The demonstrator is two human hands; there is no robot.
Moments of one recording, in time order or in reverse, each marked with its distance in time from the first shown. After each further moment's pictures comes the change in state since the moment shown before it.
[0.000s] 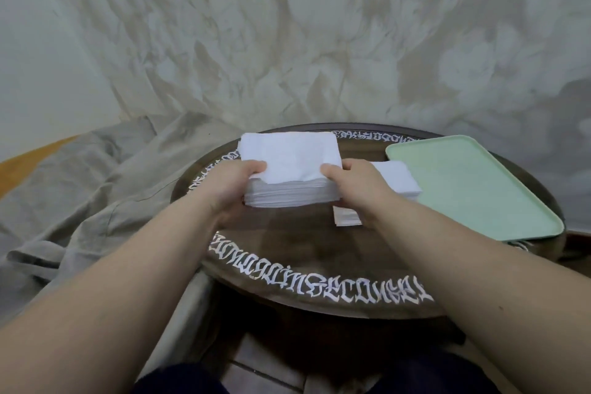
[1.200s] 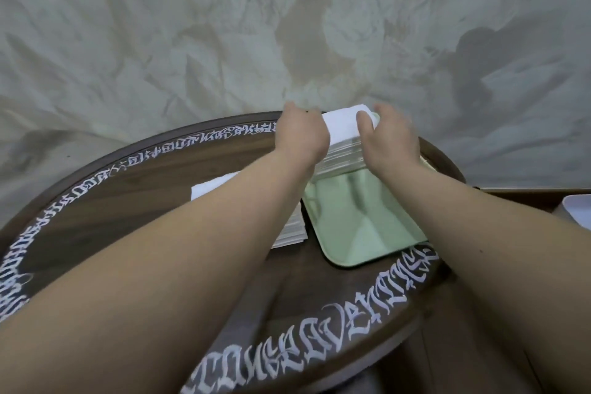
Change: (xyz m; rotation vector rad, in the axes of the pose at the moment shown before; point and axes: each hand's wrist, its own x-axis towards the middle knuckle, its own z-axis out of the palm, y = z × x) left_hand 0.105 -0.005 0.331 0.571 0.090 0.417; right_hand 0.115 0.111 -0.225 -0.520 0.633 -0.088
